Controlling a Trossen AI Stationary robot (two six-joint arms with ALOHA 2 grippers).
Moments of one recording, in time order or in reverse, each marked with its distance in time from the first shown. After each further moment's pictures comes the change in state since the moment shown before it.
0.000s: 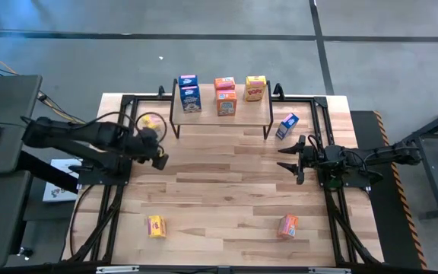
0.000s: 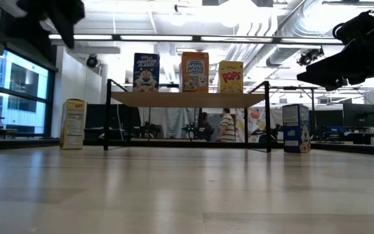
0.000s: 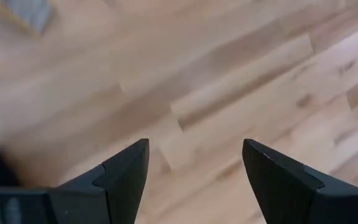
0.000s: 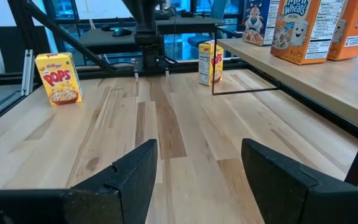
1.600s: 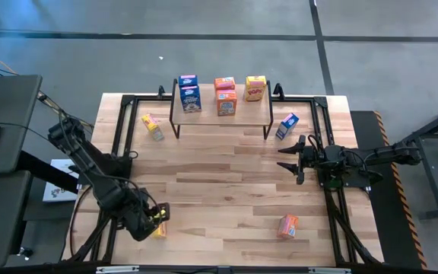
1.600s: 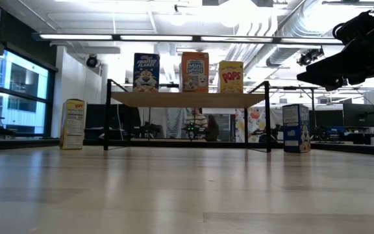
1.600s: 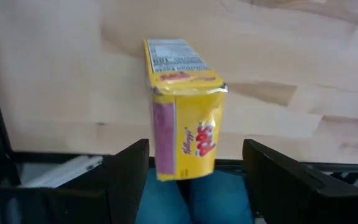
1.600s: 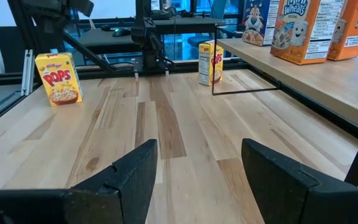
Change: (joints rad) left arm -0.680 0.432 0.173 0.152 0.149 -1.310; right arm 0.000 0.000 0.000 0.000 0.000 0.000
